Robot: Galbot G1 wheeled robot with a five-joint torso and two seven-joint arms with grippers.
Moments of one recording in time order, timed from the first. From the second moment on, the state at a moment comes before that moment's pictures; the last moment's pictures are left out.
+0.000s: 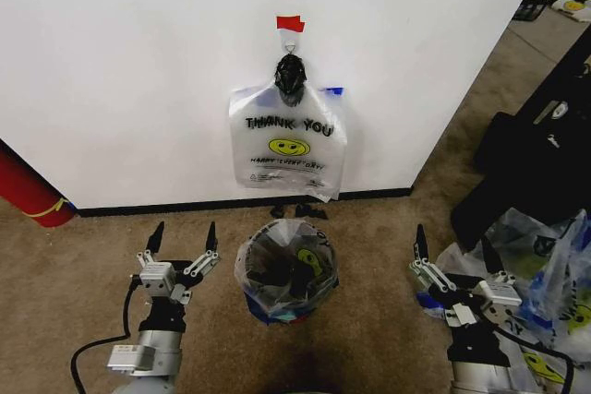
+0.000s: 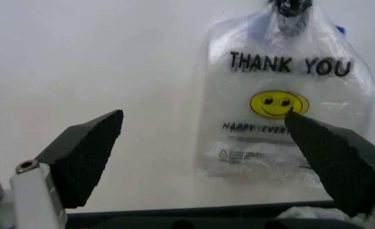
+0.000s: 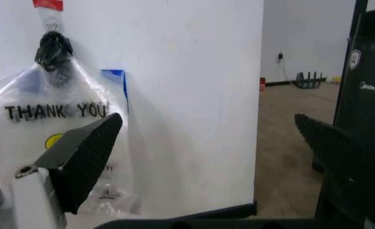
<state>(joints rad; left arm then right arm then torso) 1.71 -1.22 -0.43 -2.22 -0.16 -0.32 -0.25 -1.93 1.53 0.48 2.44 0.02 0.28 0.15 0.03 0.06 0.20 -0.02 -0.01</state>
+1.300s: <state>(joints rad) 1.70 -1.26 -0.44 -2.23 -0.16 -0.29 -0.28 -1.92 1.56 0.44 2.40 -0.03 0.26 0.18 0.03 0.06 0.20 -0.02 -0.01</state>
